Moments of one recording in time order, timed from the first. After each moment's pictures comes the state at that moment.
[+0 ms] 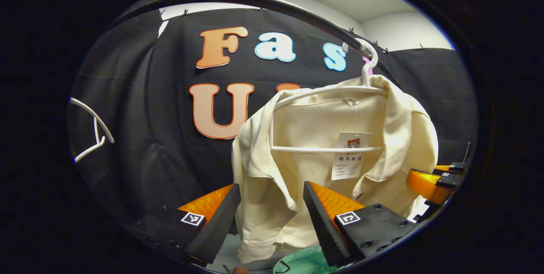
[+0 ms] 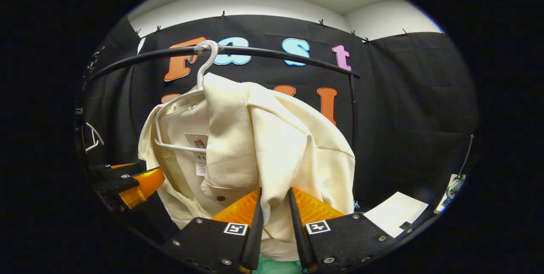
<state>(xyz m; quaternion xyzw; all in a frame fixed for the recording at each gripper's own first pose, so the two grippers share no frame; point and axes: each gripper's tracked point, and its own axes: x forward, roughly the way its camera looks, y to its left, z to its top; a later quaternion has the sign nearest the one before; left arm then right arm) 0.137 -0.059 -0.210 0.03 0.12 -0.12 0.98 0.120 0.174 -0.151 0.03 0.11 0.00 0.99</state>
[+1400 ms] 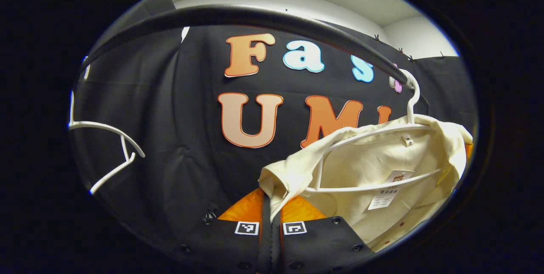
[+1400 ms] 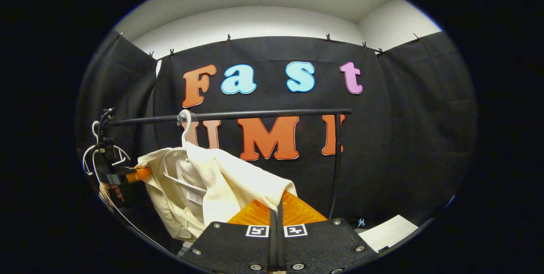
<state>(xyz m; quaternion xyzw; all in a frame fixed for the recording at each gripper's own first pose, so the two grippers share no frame) 0.150 -0.006 -0.142 0.02 0.10 -0.03 0.99 0.106 0.039 -0.024 0.05 0.06 0.11 0.99</state>
